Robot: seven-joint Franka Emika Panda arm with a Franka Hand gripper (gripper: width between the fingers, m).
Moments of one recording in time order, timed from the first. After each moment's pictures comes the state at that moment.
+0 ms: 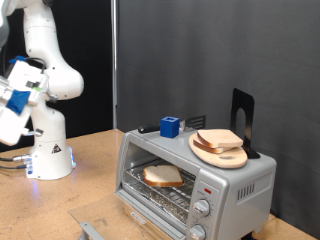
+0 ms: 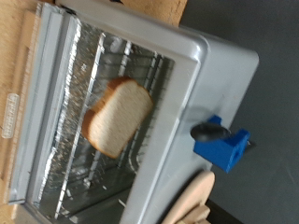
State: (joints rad) arm -0.22 -0.42 -0.62 -2.60 0.70 1.69 -0.44
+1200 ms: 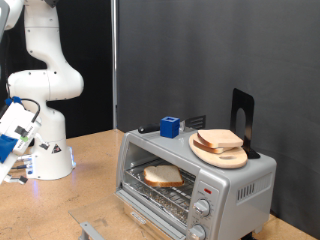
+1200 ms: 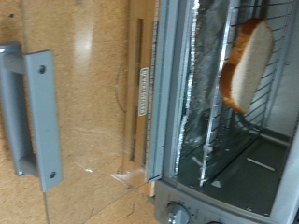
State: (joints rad) arm -0.18 -0.09 -0.62 -2.53 0.94 1.89 -0.45
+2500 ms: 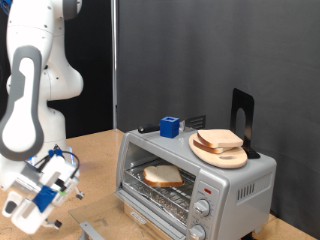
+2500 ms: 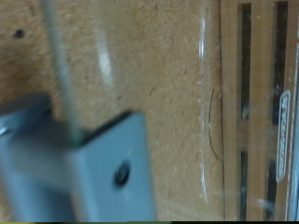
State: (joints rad) arm -0.10 0.28 -0.39 -2.57 1.39 2.14 -0.63
